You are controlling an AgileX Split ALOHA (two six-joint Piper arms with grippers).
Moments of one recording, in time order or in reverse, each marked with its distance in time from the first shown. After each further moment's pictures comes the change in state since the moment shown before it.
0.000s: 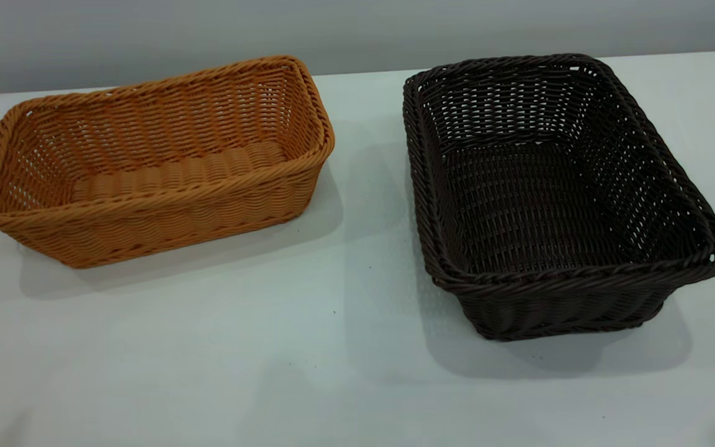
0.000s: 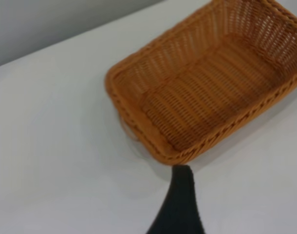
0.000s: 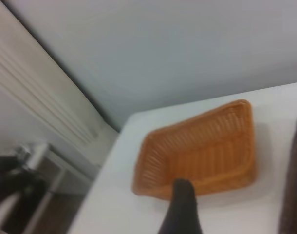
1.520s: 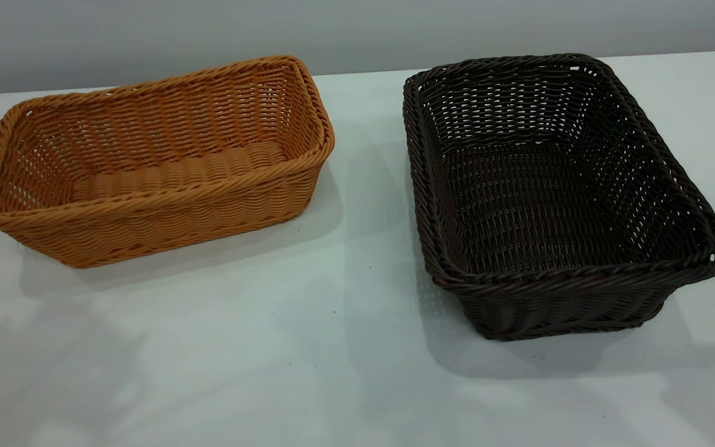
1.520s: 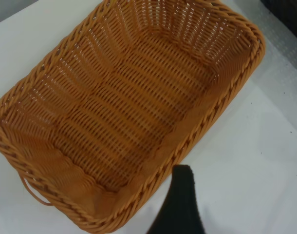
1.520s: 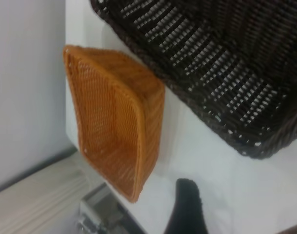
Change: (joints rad) left arm -0.062 0.384 -0.013 -0.322 -0.168 0.347; right arm 0.141 0.562 0.125 -0.056 -0.237 0.822
